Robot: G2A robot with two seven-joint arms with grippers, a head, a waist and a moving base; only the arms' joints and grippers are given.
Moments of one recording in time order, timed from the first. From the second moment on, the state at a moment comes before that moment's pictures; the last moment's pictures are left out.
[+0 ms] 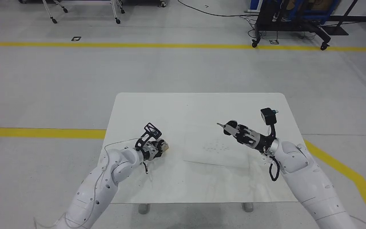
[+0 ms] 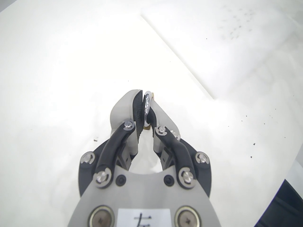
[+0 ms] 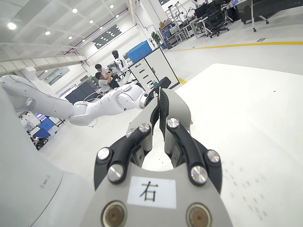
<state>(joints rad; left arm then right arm) 1.22 -1.12 -1.04 -1.40 1.06 -0.41 -0.49 -1.32 -0.98 1.27 -1.40 -0.03 -0.98 0.50</state>
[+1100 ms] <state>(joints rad) 1.16 -1.16 -1.14 -1.36 0.21 -0.19 -0.70 -1.26 -1.02 1.16 -1.38 0.18 -0.85 0.47</state>
